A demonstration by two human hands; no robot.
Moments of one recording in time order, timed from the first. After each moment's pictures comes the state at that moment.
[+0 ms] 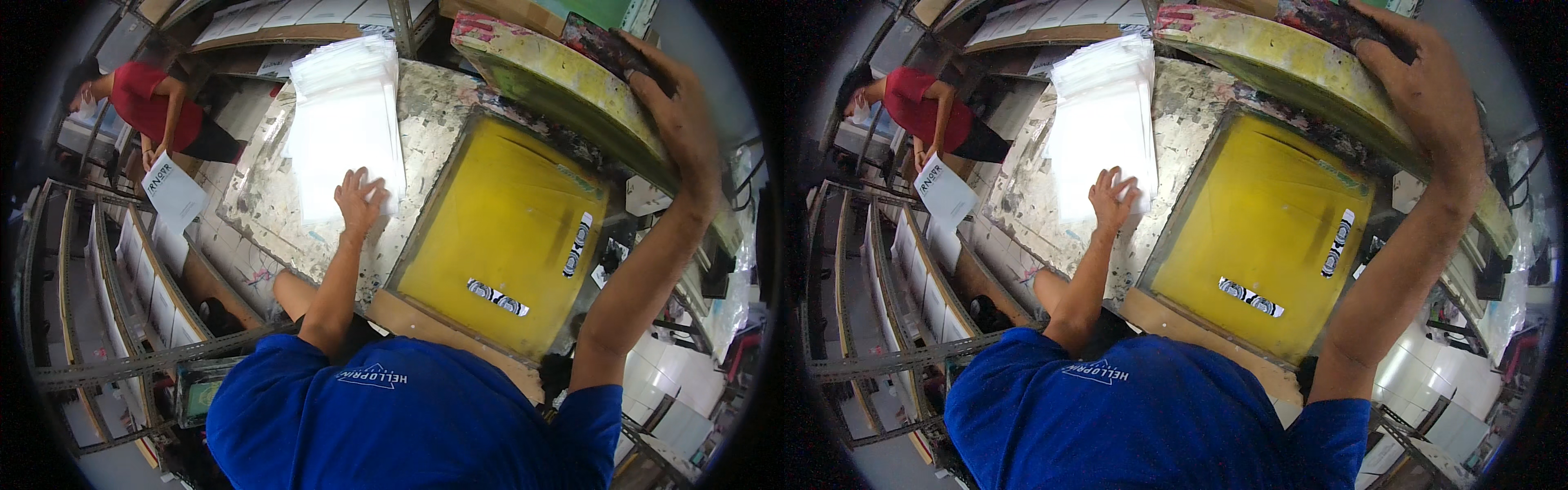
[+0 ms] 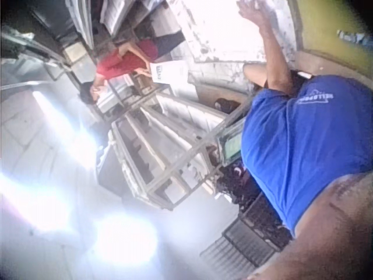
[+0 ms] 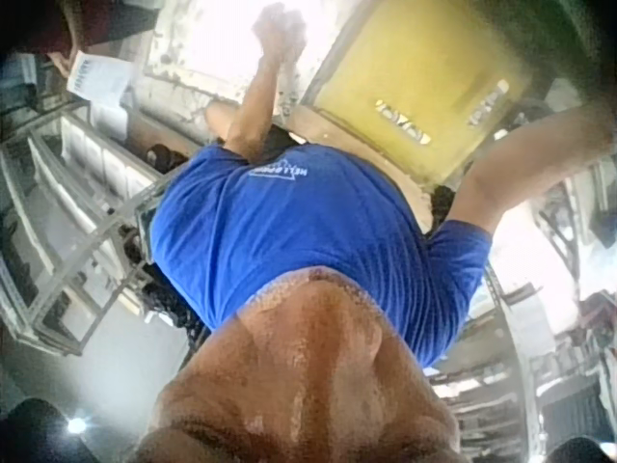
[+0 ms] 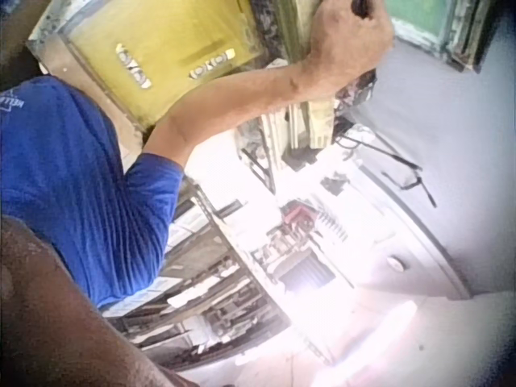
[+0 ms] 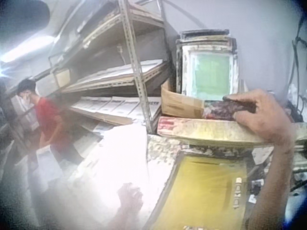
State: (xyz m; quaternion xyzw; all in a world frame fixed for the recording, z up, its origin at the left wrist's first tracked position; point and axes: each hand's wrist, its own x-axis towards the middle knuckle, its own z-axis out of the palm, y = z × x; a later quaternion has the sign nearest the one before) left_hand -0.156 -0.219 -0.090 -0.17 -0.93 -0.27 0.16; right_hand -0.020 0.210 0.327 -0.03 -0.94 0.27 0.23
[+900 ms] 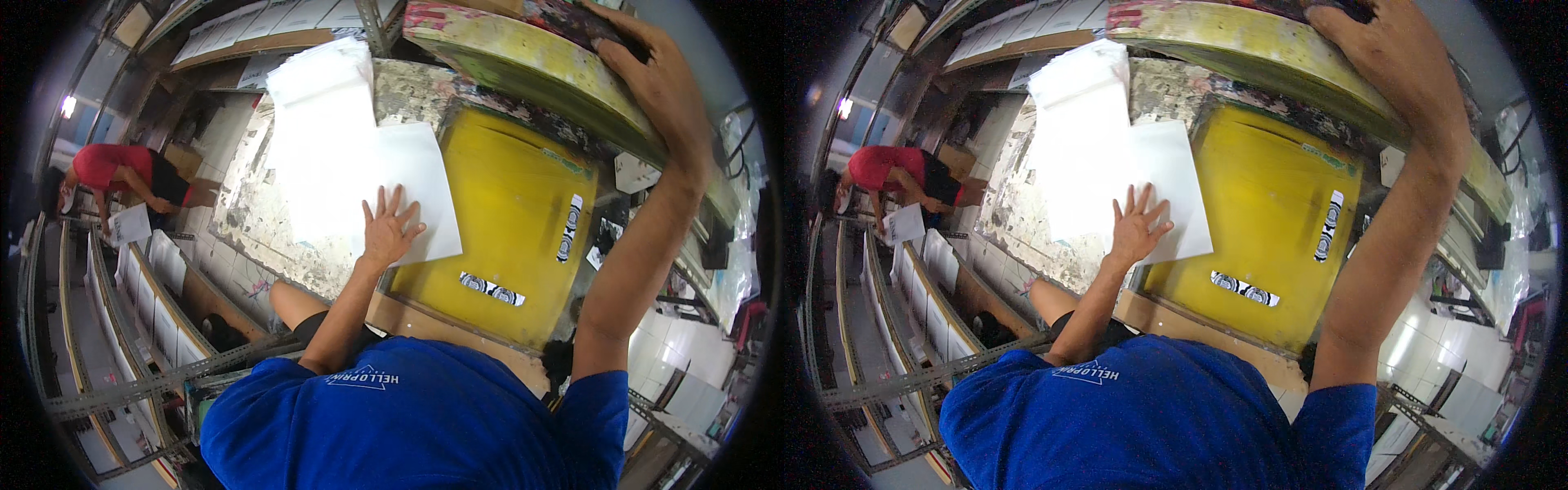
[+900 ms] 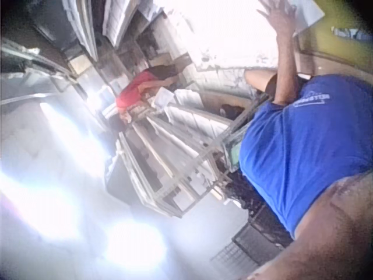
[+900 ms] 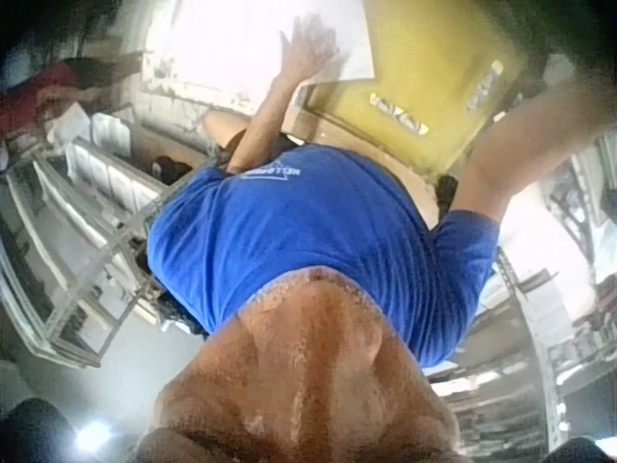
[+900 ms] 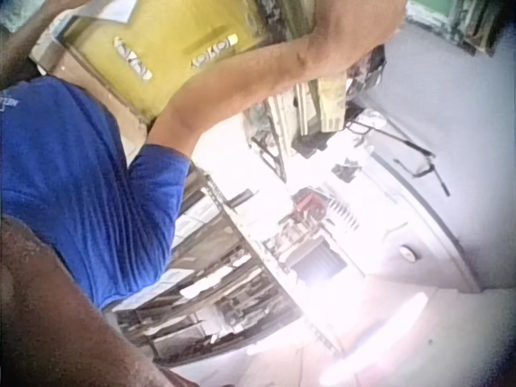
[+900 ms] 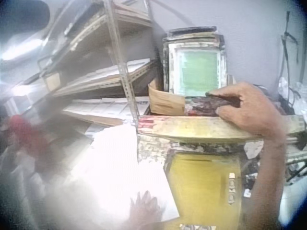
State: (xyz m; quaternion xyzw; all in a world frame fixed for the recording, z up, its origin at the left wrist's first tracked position) left_hand -0.069 -0.150 -0.025 -0.31 -0.94 -0.15 -0.07; right_hand -0.009 0.155 0.346 -0.07 -0.94 0.14 0.29
